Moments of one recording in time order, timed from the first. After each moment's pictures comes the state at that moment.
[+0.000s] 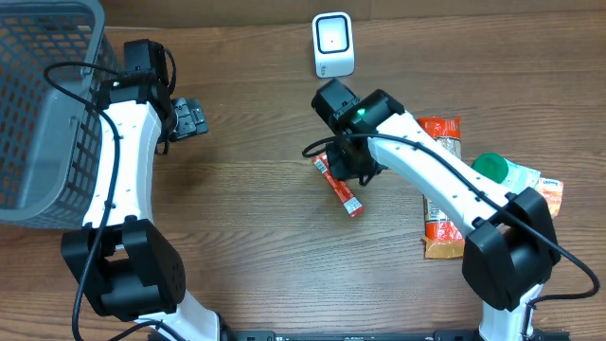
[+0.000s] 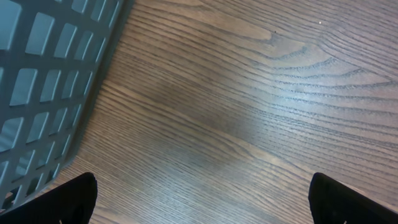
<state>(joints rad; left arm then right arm) 0.15 1.81 1.60 -1.06 -0.21 -0.23 0.66 1.99 1.70 -1.18 0.00 0.43</state>
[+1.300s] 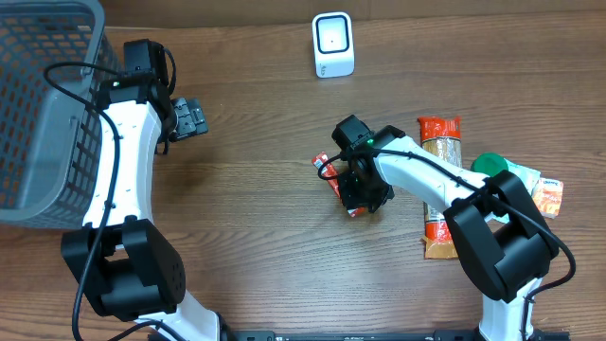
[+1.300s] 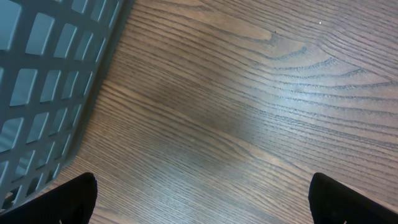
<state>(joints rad) 0.15 1.81 1.60 -1.06 -0.21 -0.23 0.61 2.02 1.35 -0.87 -0.17 0.40</state>
